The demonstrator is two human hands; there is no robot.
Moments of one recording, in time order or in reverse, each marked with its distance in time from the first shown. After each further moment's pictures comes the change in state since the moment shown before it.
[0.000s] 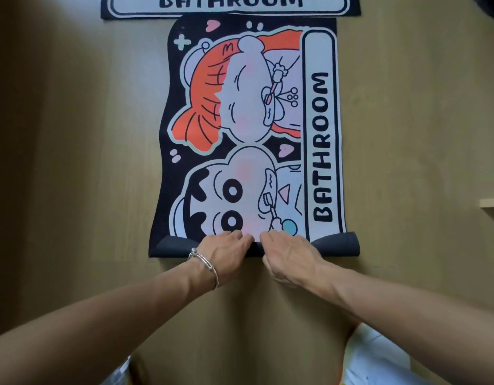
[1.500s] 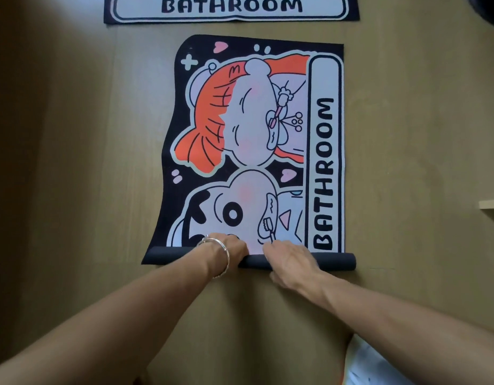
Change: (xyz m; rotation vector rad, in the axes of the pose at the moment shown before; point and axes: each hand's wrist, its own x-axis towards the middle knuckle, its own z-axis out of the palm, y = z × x) left_hand 0.047 -0.024 -0.030 0.172 -0.334 0.022; right_hand 0.032 0.006 -0.015 0.008 -0.156 0.183
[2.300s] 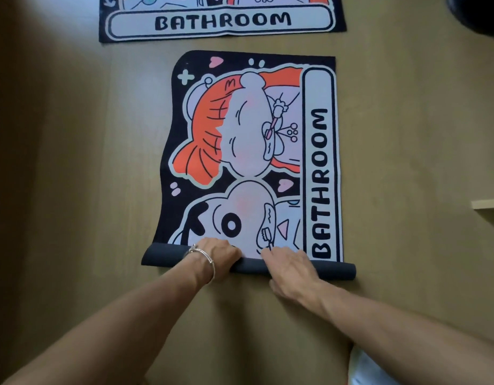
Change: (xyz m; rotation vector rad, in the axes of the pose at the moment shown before) left_hand 0.003 0.000 0.035 0.039 0.138 0.023; right_hand -0.009 0.004 0.033 0.009 0.073 -0.001
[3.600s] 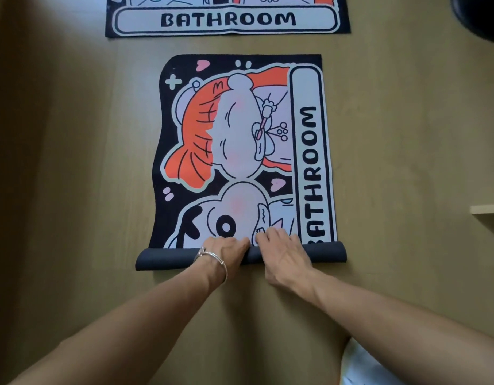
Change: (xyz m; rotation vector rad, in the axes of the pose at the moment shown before) left_hand -0.004 0.029 -0.007 -0.112 0.083 -0.163; right_hand 0.008 0.000 -0.006 -0.049 0.136 -0.015
